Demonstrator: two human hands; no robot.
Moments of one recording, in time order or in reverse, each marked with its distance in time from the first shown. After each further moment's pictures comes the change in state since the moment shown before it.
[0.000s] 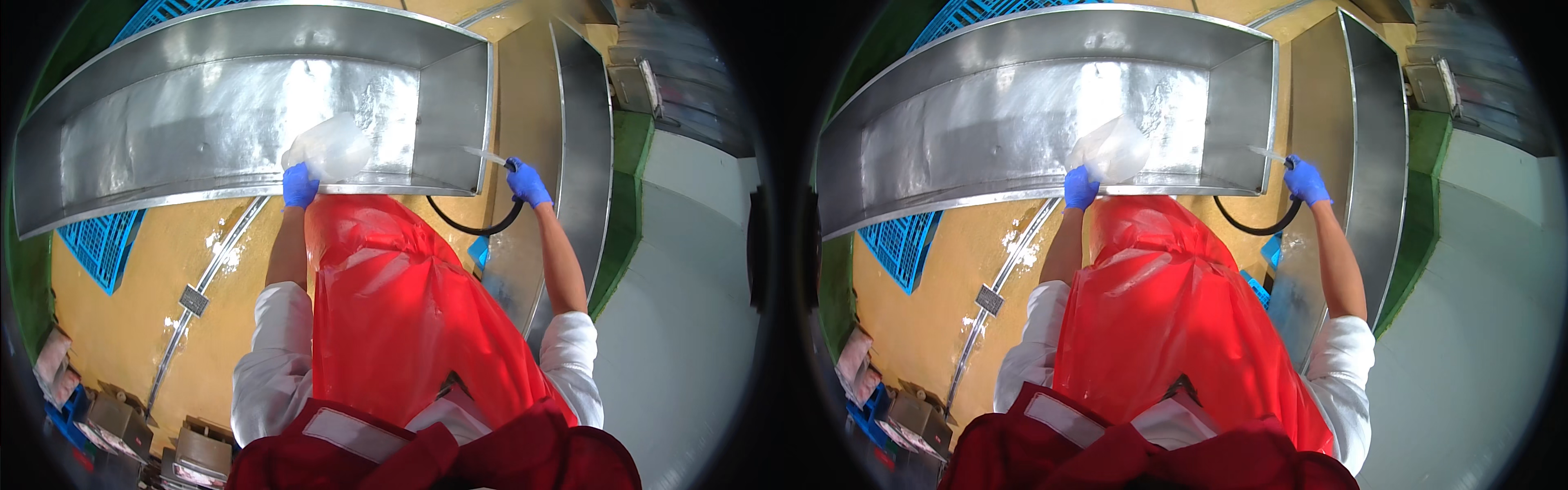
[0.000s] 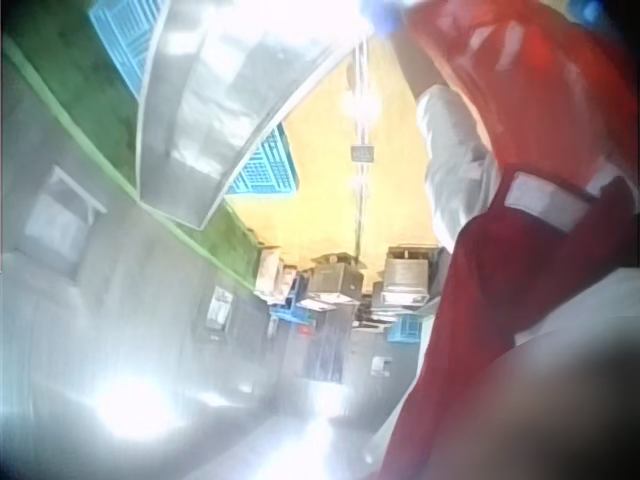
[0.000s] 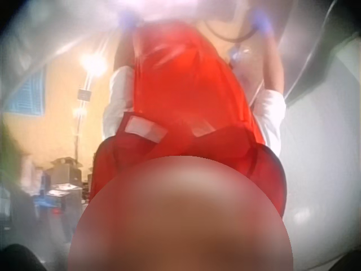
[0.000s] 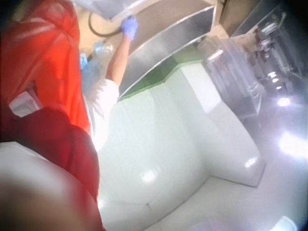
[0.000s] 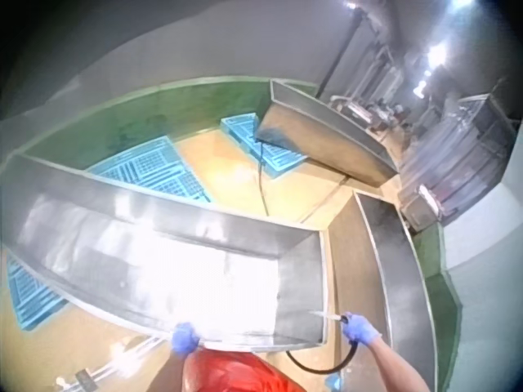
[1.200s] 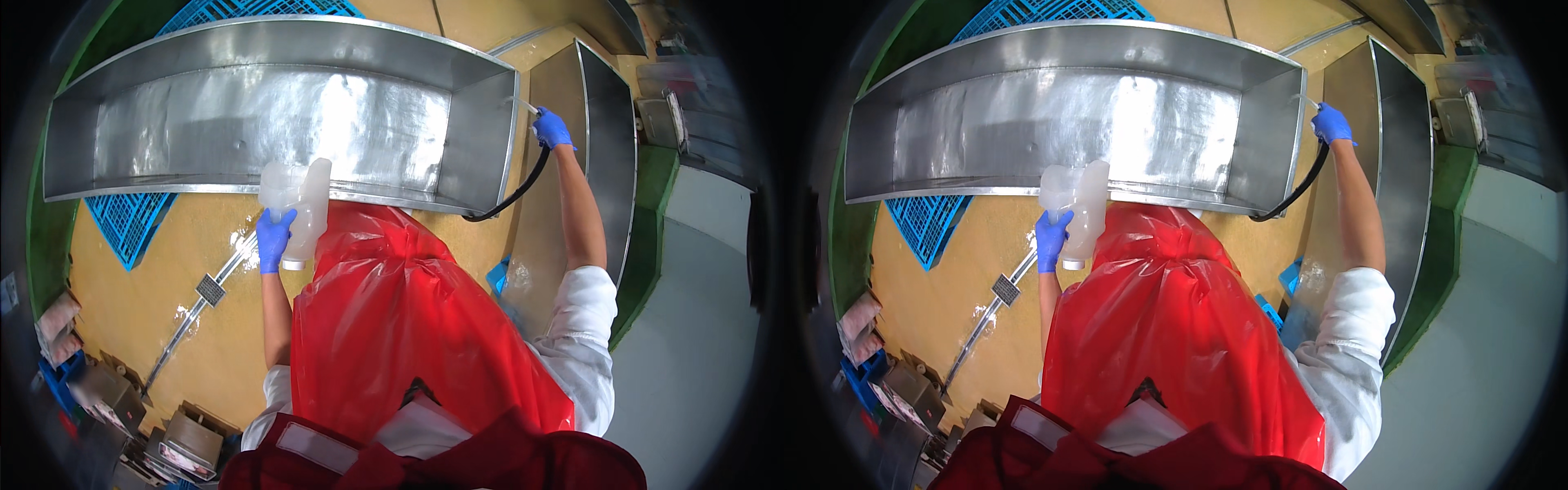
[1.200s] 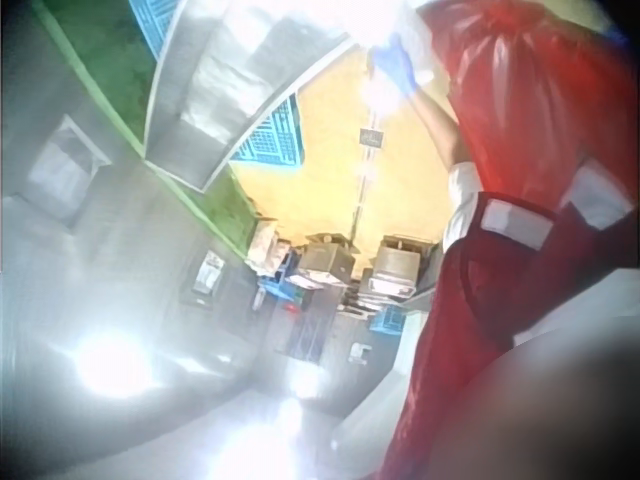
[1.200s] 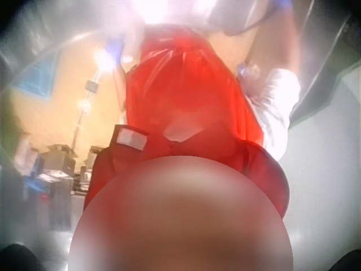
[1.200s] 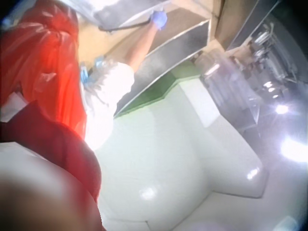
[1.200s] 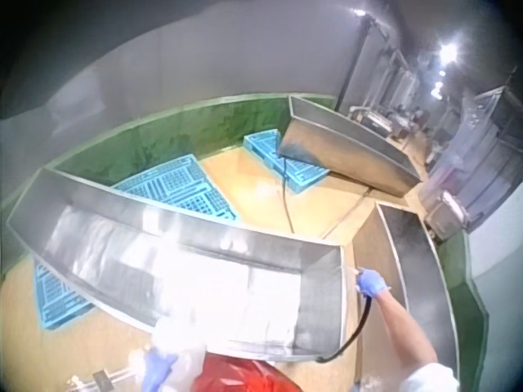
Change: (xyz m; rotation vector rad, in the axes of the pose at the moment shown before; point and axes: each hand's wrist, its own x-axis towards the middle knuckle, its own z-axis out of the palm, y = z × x) left_hand -0.122 0.013 -0.190 -0.888 0.114 -0.662; right_hand 0.132 -0.054 -0.087 -0.128 0.273 -0.240
